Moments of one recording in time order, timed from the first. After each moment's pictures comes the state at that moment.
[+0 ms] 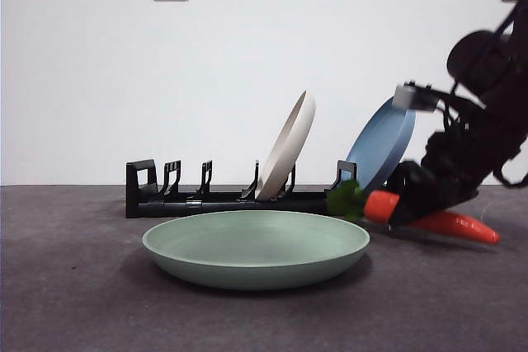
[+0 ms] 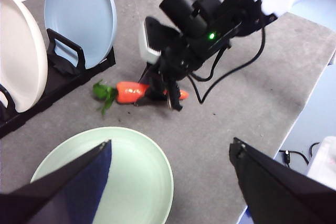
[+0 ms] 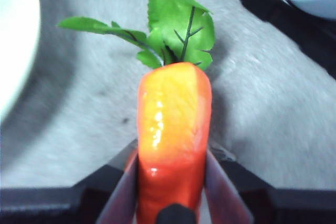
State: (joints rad) left arm -1.05 1.03 0.94 -0.36 -0.18 -0.15; right arm 0.18 1.76 0.90 -0.03 -0.39 -0.54
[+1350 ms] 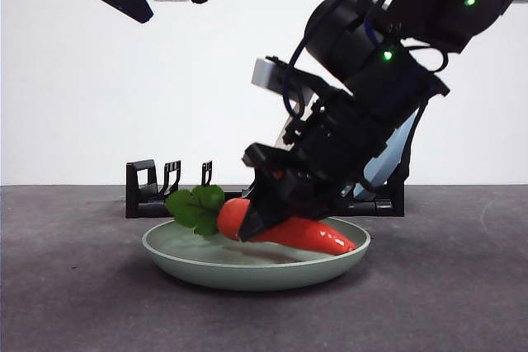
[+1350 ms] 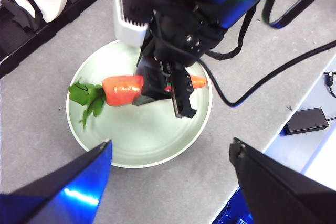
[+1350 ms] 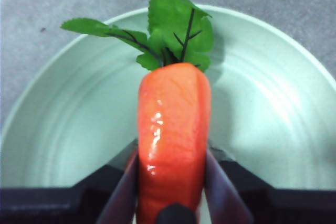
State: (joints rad) left arm -1.05 1.03 0.94 -0.67 -0.26 -0.15; right arm 0.65 1.78 0.91 0.05 -0.28 -0.15
